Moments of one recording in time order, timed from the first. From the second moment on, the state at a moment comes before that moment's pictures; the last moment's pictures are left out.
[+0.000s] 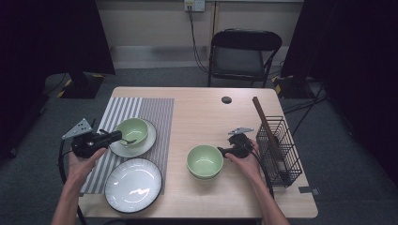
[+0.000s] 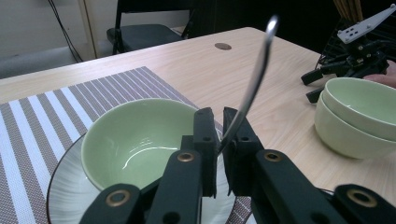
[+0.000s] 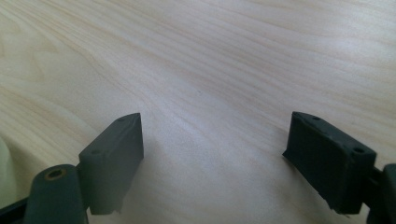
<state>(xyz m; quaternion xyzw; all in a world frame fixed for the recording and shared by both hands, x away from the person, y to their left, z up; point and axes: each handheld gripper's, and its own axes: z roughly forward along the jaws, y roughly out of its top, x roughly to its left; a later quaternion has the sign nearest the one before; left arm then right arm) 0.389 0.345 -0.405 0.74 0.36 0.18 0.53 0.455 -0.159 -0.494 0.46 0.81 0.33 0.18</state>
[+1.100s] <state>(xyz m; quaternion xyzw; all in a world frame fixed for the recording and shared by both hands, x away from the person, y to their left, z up) 0.389 0.364 -0.402 0.74 0.36 0.19 0.54 0.450 -0.158 -0.501 0.45 0.80 0.35 0.20</state>
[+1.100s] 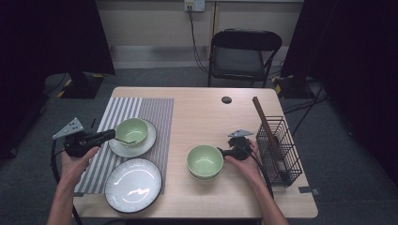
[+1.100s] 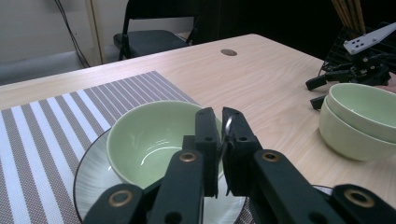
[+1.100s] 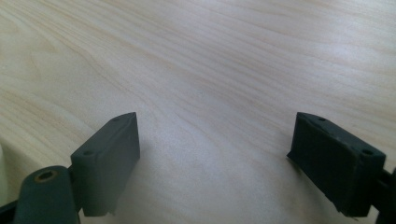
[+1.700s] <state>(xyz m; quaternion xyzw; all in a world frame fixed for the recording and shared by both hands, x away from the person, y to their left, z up) 0.391 0.376 -0.406 0.73 0.38 0.19 0.54 0.450 -0.158 -0.501 0.45 0.80 0.35 0.20</state>
